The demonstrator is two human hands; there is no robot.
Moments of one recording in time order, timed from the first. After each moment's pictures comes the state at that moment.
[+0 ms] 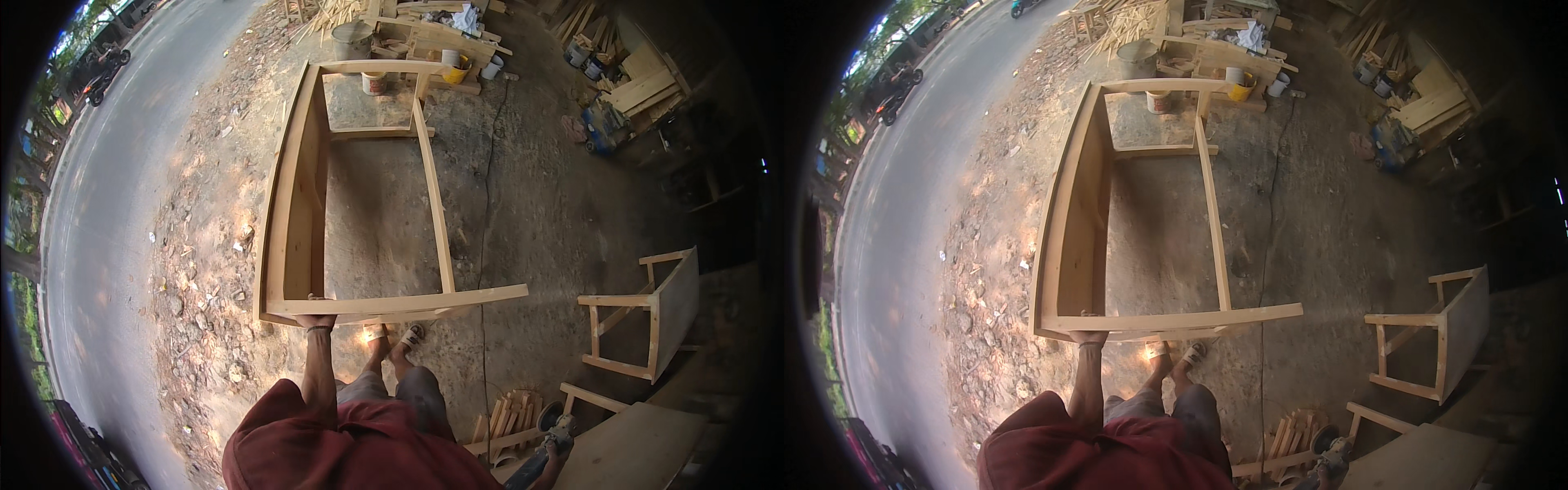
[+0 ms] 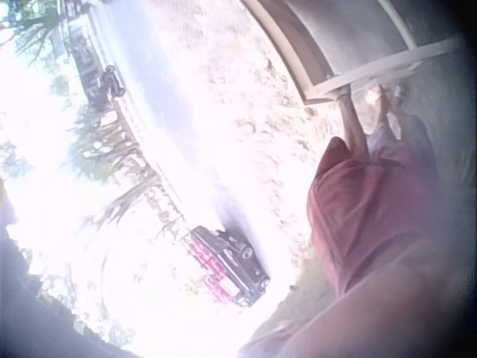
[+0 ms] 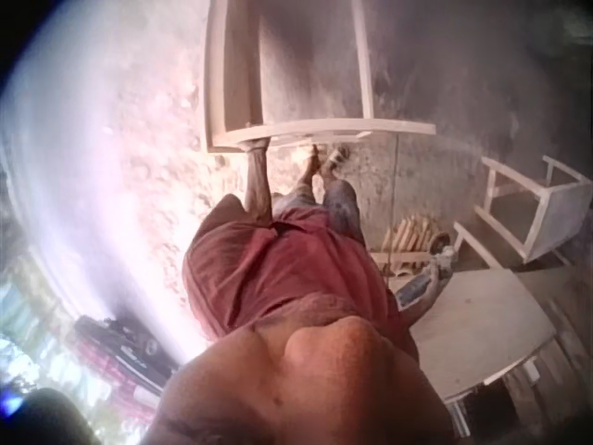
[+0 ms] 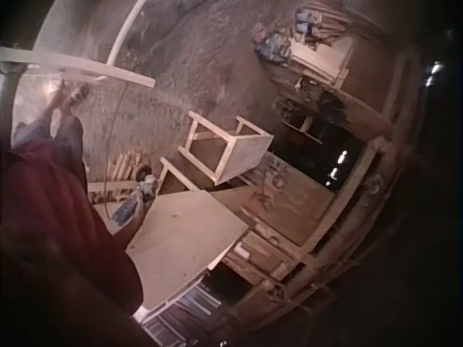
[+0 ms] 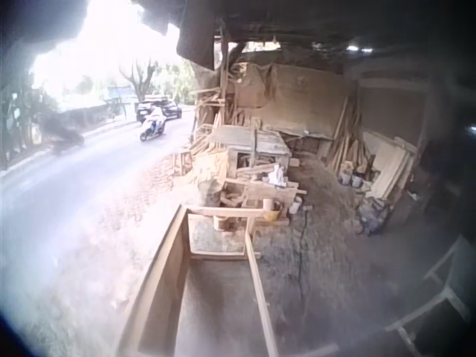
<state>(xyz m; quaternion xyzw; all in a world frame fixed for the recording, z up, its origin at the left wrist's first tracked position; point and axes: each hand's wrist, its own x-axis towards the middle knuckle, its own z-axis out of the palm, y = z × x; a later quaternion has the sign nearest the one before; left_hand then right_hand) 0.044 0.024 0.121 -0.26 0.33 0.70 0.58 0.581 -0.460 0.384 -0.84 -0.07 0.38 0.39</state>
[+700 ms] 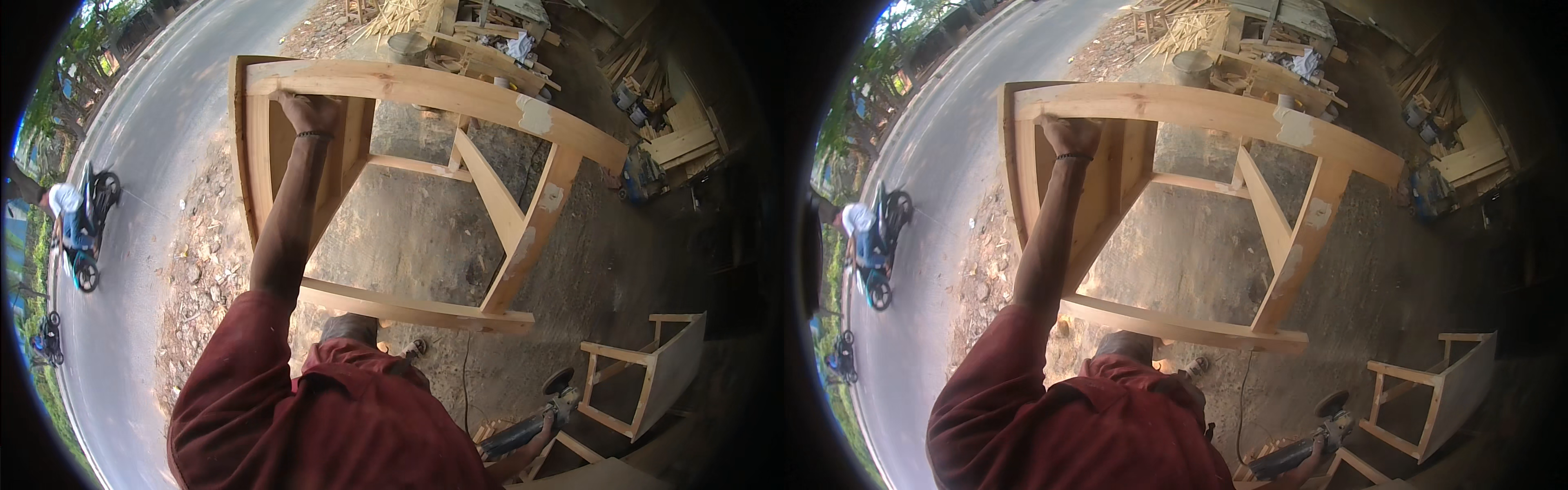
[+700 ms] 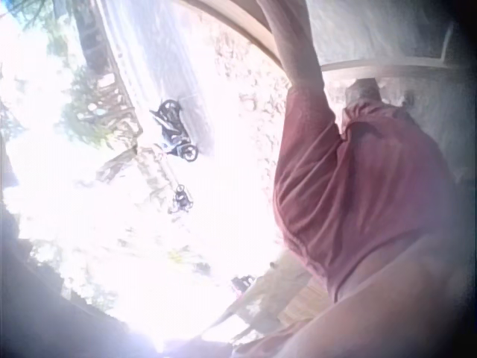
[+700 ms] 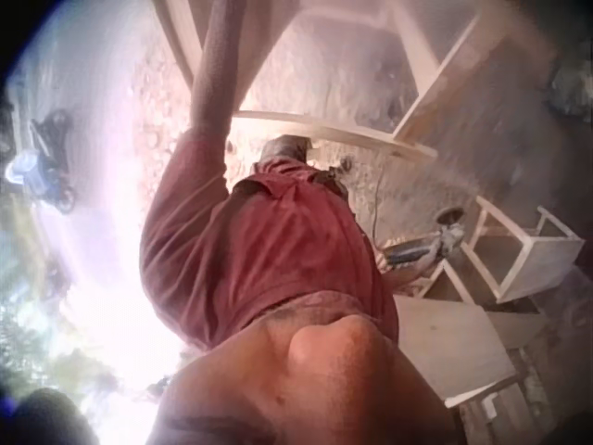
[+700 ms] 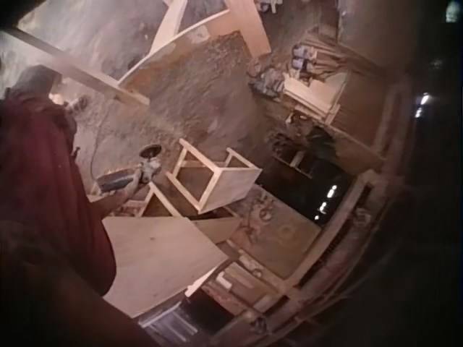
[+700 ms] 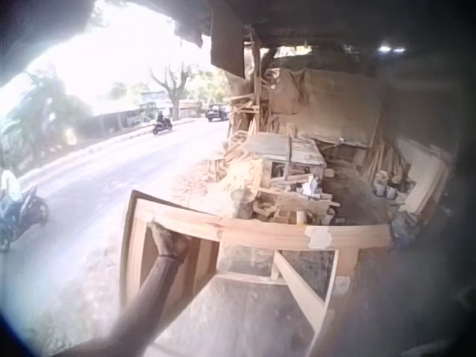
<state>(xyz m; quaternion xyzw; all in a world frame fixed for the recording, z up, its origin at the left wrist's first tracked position) 0.073 0.395 0.536 0.16 0.10 0.82 0.55 0.519 -0.220 0.427 -0.70 -0.03 0.30 0.65</state>
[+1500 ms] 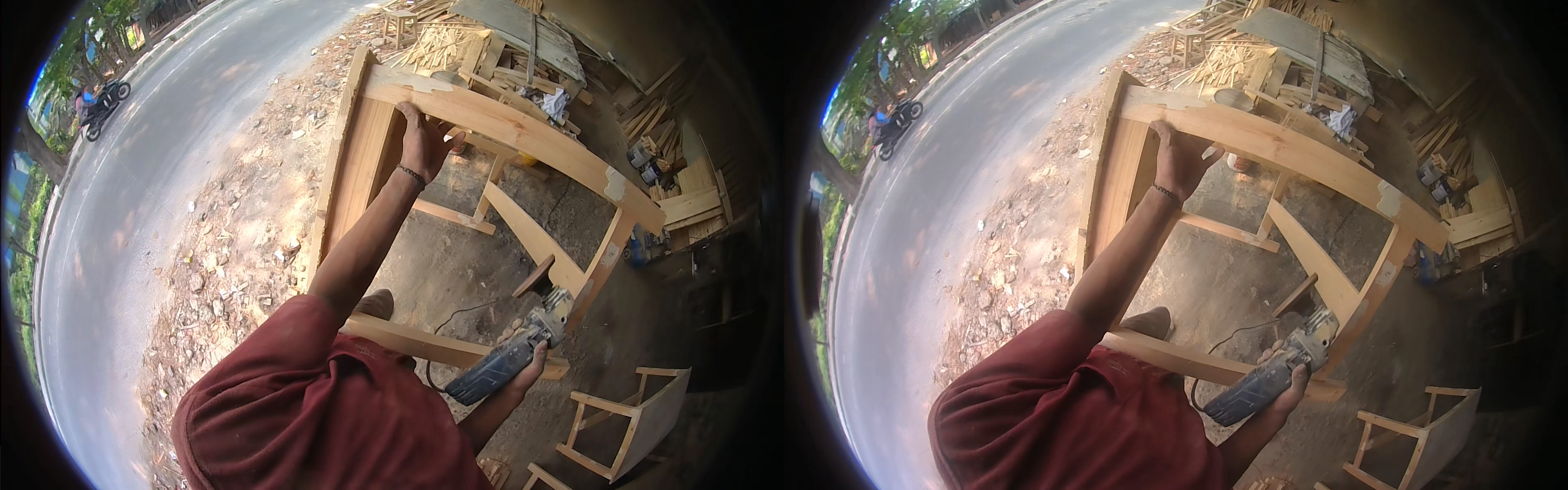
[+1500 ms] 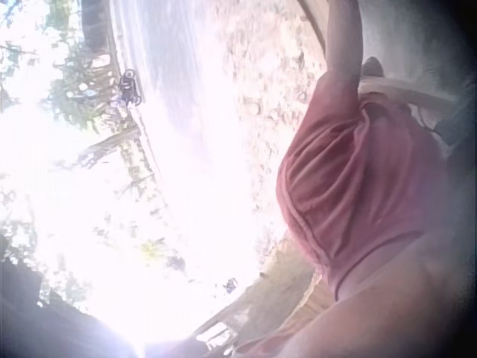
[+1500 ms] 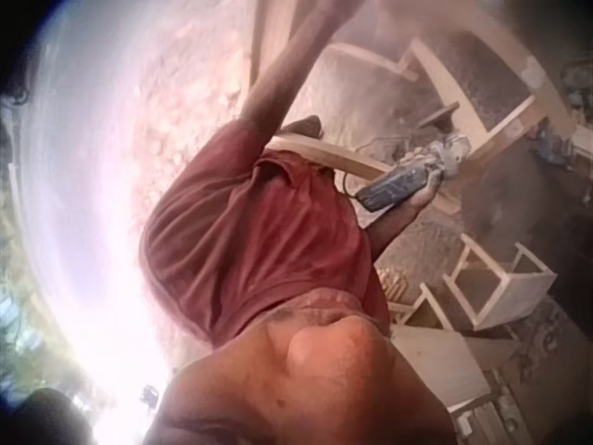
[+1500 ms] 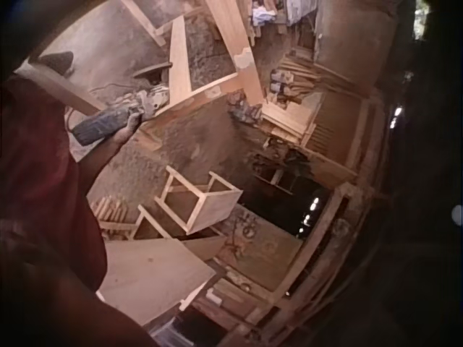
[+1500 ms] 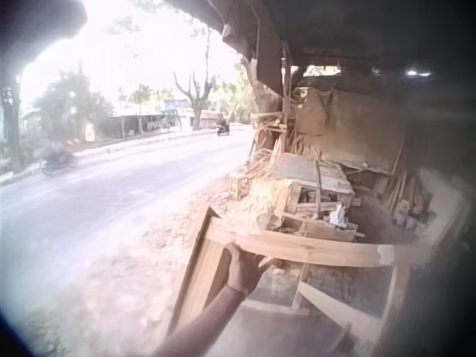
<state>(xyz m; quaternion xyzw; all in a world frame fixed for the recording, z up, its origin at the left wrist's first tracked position) 0.046 0.467 0.568 0.31 0.15 0.66 0.67 0.306 0.132 0.495 -0.39 -0.16 0.54 0.73</state>
